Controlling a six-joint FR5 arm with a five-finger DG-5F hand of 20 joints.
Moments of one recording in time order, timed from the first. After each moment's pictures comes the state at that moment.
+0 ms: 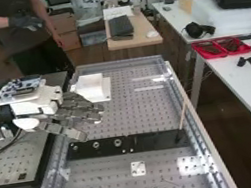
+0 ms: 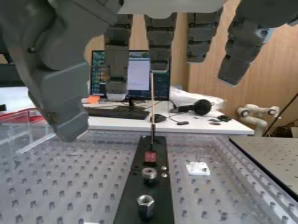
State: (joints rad) arm 1.15 -1.68 -2.20 -2.50 -2.01 -0.85
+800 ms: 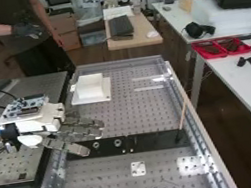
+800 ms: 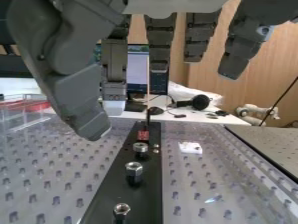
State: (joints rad) arm 1.11 -1.78 -2.24 -2.36 -2.05 -0.87
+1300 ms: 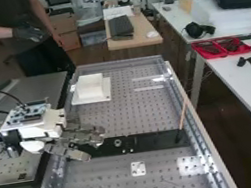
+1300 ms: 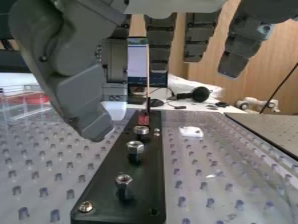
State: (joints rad) arm 1.10 -1.82 -2.24 -2.34 -2.06 -0.87
